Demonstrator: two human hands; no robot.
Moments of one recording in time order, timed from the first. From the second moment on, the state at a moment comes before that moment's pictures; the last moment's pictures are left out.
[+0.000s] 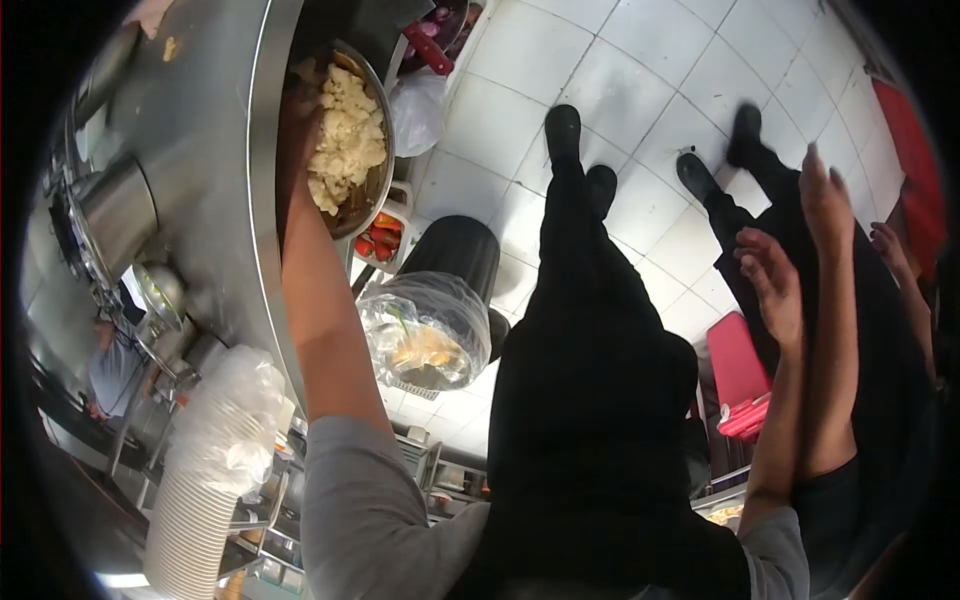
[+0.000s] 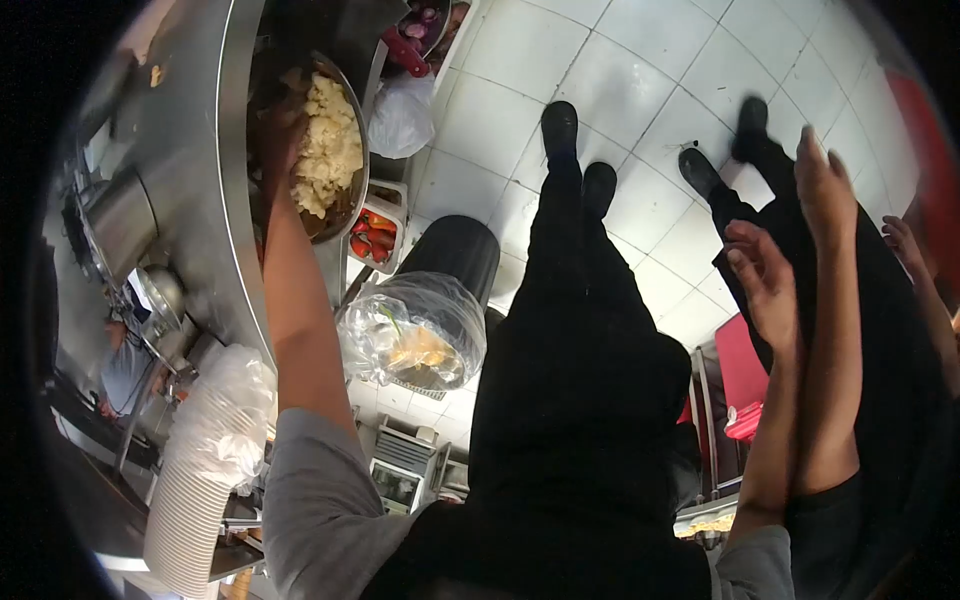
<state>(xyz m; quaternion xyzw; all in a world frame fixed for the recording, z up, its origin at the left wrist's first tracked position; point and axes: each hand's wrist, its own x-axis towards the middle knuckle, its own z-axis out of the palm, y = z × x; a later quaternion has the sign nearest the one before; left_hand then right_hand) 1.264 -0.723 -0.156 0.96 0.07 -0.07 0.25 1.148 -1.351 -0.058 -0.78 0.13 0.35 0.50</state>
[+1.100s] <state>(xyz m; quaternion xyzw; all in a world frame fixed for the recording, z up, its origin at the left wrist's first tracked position) 1.168 -0.986 -0.143 0.14 0.25 -0.24 0.92 1.218 -1.458 0.006 -0.71 0.22 0.47 0.48</state>
